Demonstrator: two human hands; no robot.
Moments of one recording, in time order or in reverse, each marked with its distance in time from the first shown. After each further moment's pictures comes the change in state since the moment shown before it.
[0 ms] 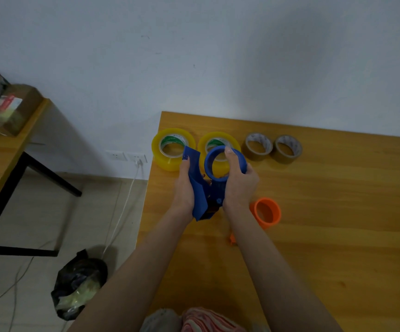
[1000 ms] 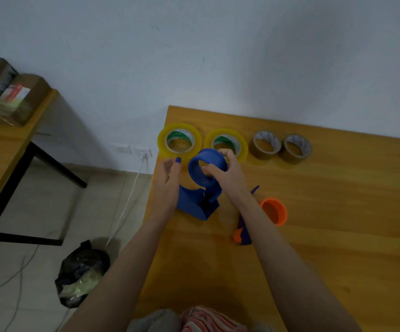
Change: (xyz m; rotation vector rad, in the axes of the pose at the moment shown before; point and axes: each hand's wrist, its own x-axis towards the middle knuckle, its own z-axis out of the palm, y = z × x) left_hand 0.002 0.012 -0.041 0.509 0.277 0.527; right_hand 0.027 0.016 0.005 -0.406 -0.636 -0.059
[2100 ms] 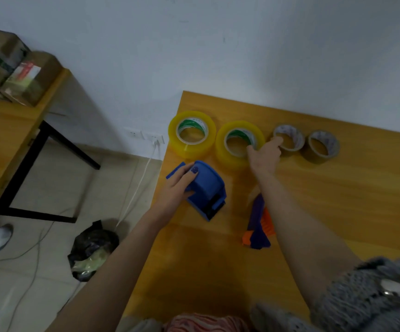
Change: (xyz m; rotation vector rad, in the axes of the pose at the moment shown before) left_hand 0.008 -0.033 -0.014 -0.180 -0.358 -0.280; right_hand 0.096 0.043 -0.036 -0.467 0.460 0.221
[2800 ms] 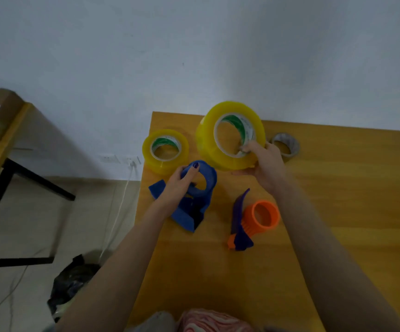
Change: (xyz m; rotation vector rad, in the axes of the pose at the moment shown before) left_hand 0.045 0.026 0.043 0.168 -0.119 -0.054; right_hand -0.049 -0.024 -0.108 0.792 -0.425 -0.011
